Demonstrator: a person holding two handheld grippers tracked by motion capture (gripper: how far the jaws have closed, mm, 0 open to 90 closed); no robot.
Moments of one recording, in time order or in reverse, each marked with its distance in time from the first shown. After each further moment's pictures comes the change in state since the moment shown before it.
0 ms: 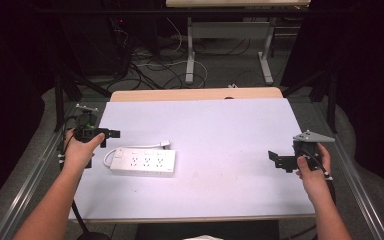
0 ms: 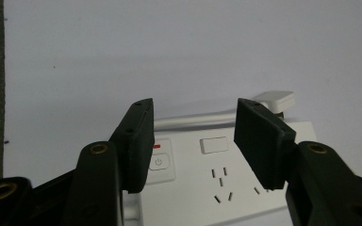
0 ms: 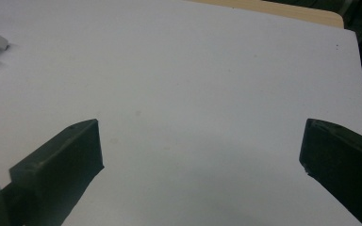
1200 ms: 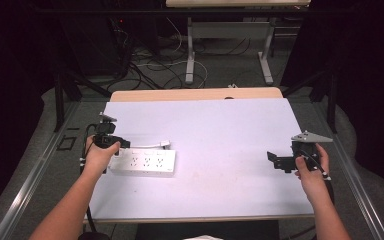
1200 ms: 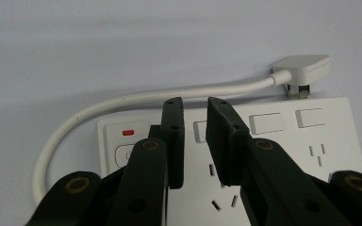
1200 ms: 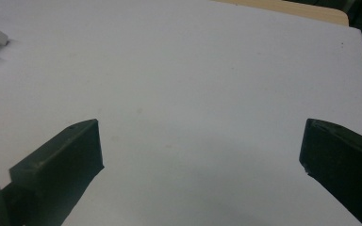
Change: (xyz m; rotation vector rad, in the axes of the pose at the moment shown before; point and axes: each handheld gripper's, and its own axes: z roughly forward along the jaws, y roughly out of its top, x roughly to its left) left arm -0.015 -0.014 0.056 0.123 0.030 -0.012; right arm 0.002 -0.002 0.003 0.006 -0.002 -0.004
